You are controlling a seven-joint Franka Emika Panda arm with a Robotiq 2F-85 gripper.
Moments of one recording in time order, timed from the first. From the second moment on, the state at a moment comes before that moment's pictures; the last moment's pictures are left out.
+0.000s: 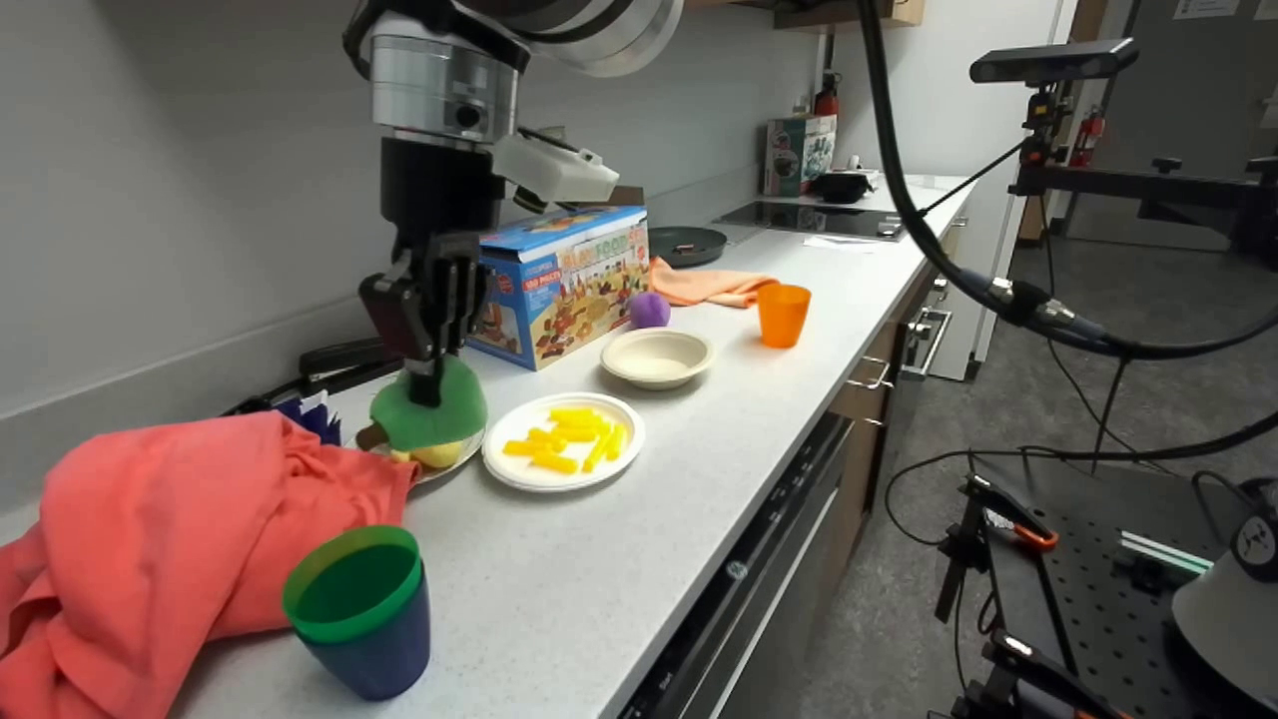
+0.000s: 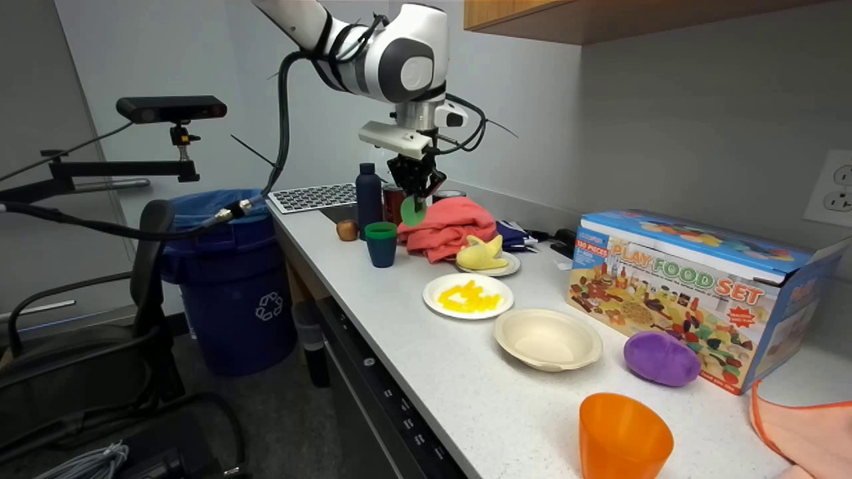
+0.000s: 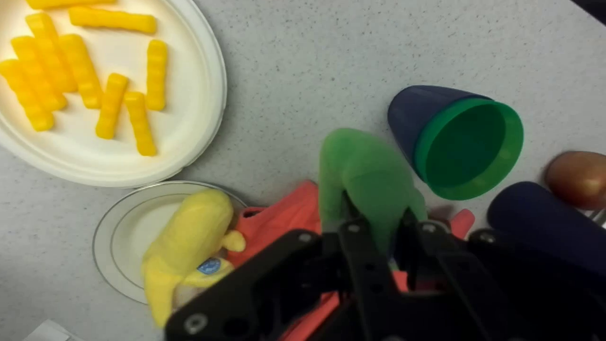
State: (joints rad) arm 0.12 0.31 0.14 -1.73 0.18 2.21 -0.05
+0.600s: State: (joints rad) arm 0.18 0.35 0.23 -1.70 0.18 2.20 -0.18
